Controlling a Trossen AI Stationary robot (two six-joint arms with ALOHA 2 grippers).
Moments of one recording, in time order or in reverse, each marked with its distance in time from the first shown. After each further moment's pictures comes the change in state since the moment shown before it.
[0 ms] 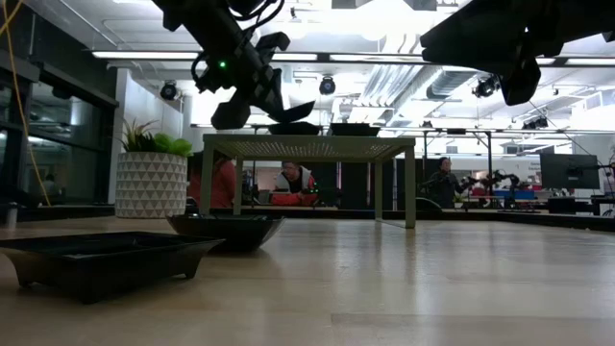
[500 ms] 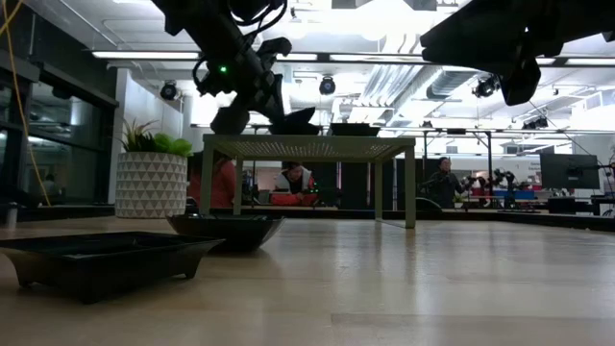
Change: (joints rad) left arm 0.003 0.021 -0.001 -0.009 0.005 0.008; right arm 0.000 0.000 0.000 0.000 -0.001 0.000
